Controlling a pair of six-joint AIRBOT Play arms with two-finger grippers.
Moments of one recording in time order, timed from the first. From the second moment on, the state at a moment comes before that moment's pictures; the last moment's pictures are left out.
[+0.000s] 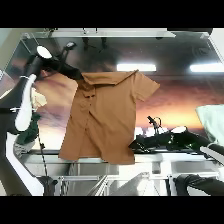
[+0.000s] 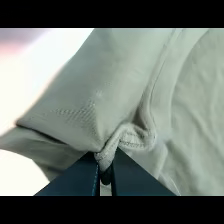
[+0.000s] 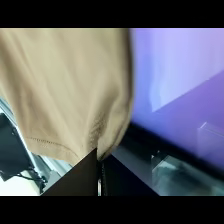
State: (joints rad) left arm -0.04 -2.05 2.03 1.02 -1.25 -0.97; right arm 0.23 -1.34 0.36 -0.25 0.96 0.93
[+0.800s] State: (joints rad) left arm 0.30 -1.62 1.26 1.02 -1.55 -1.22; right arm -0.20 -1.82 1.69 -0.75 1.07 1.21
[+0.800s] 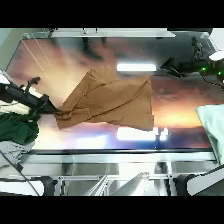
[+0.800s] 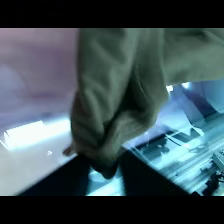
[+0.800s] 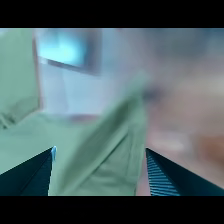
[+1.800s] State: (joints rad) left arm 0.24 -1.49 1.15 1.10 -1.40 -1.12; right arm -0.28 -1.84 1.07 -0.70 1.51 1.13
